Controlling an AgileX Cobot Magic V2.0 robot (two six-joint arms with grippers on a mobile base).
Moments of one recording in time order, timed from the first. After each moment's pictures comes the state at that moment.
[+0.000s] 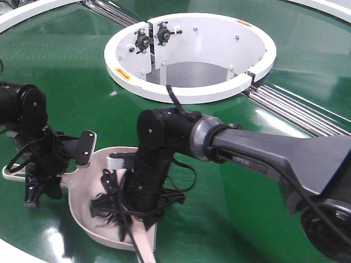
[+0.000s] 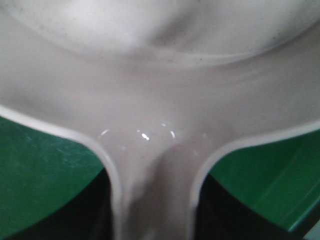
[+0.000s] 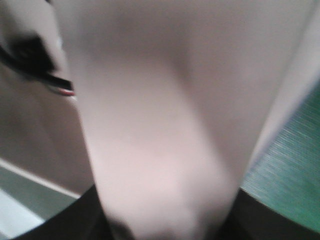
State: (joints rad) left arm -0.21 1.82 -1.23 -0.02 1.09 1.38; right arm 0.76 2.14 -1.66 0.42 1.21 0.24
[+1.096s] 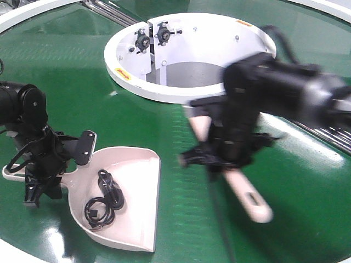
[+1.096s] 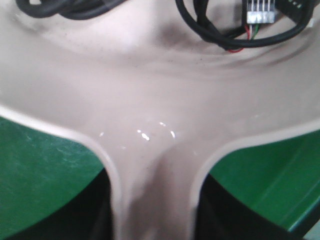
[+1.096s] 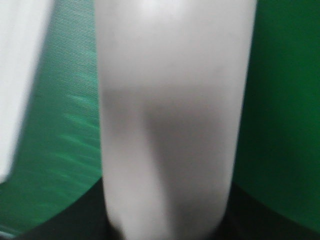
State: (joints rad) left arm -0.21 1.82 -1.23 -0.02 1.09 1.38; right arm 0.51 1.76 -1.41 0.00 1.19 0.24
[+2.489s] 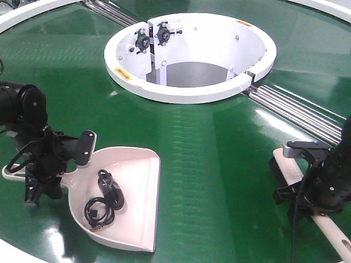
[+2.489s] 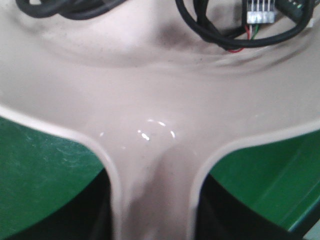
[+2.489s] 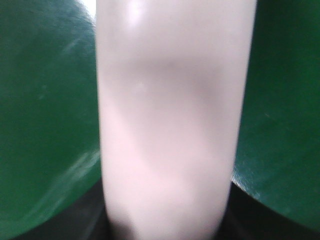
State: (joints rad) left arm -0.21 1.82 -1.23 -0.02 1.09 1.38; right arm 0.03 1.62 -0.90 0.15 0.94 -0.15
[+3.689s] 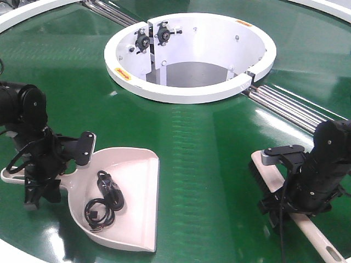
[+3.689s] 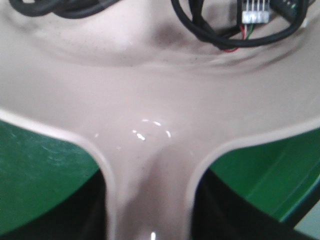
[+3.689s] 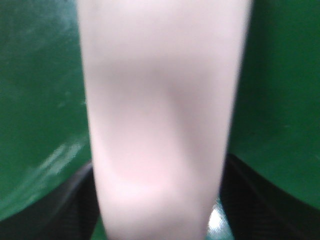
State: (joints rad) left arm -0.21 1.82 -1.23 -0.02 1.12 1.33; right arm 0.15 1.66 -0.90 0.09 0.89 -0.15
